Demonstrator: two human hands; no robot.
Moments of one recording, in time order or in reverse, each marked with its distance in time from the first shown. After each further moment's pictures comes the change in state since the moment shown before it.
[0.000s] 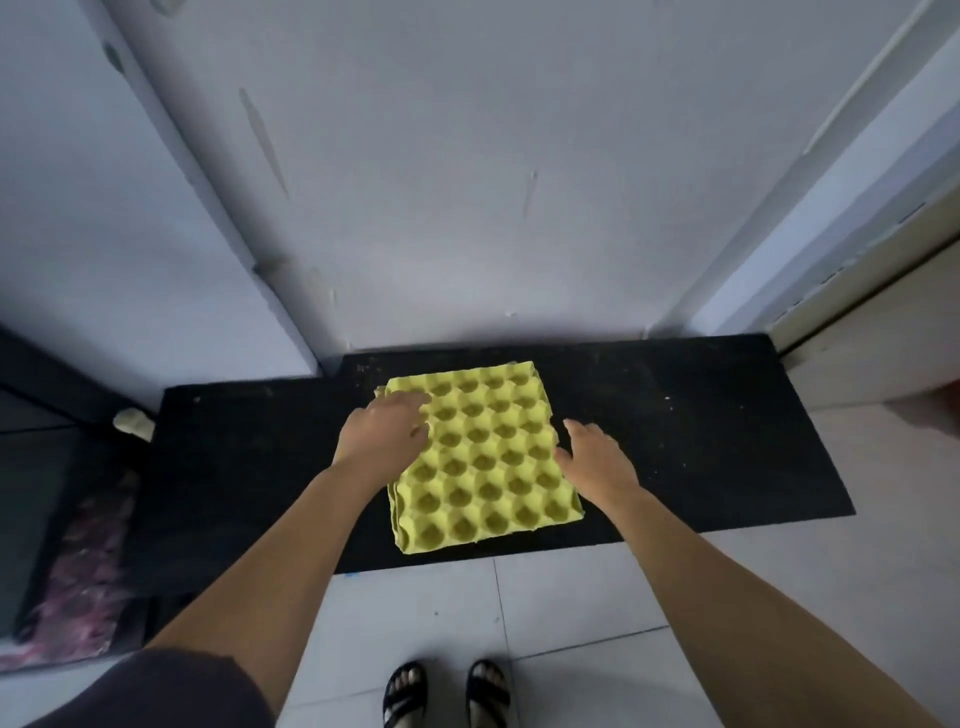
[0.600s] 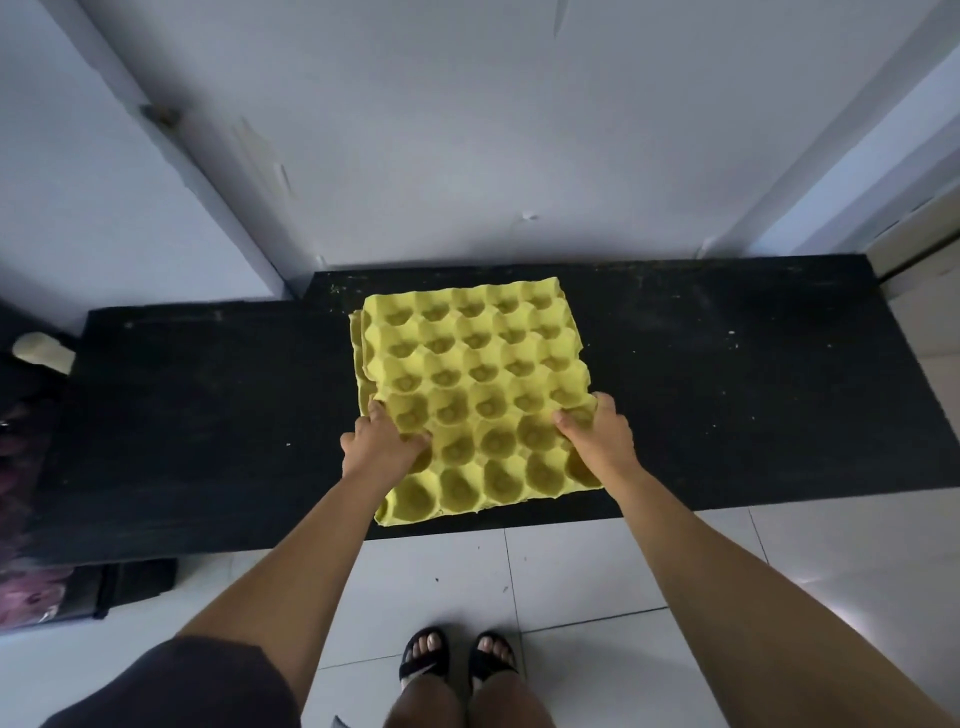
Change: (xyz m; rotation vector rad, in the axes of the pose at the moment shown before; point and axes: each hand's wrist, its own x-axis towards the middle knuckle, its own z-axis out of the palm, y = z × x) left_hand 0.044 -0.048 0.194 -0.355 -0.174 -0.600; right_hand 0.095 0.059 0.153 0.531 0.007 0.281
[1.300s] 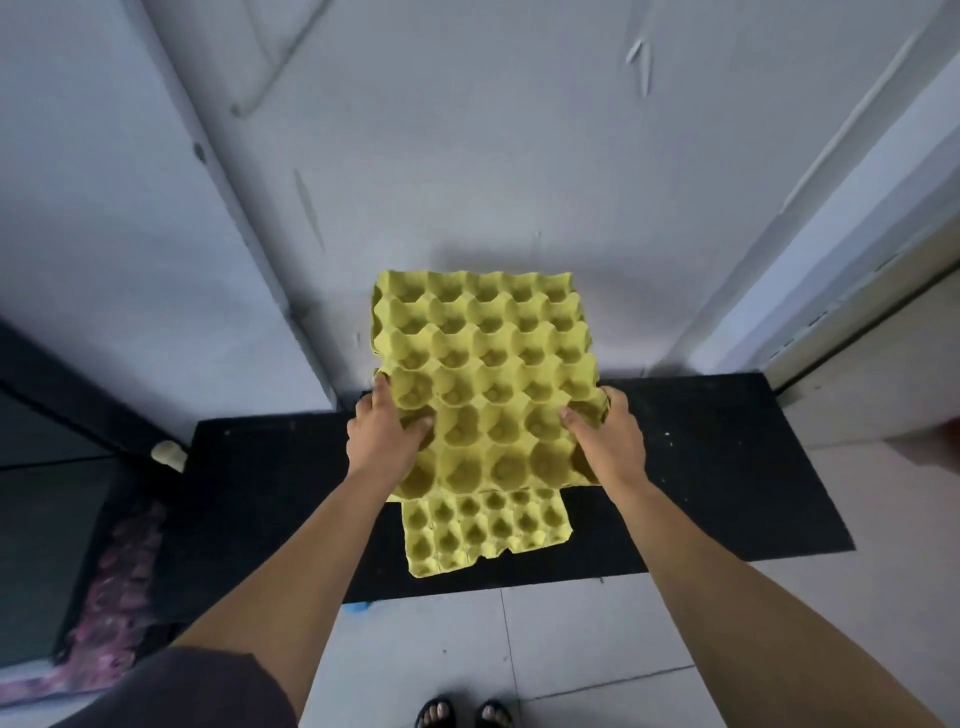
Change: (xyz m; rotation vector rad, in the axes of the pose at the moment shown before) left_hand -0.130 0.077 -0.189 -0.213 0.261 0.286; right_hand -0.131 -0.148 -0.140 0.158 0.256 -0.237
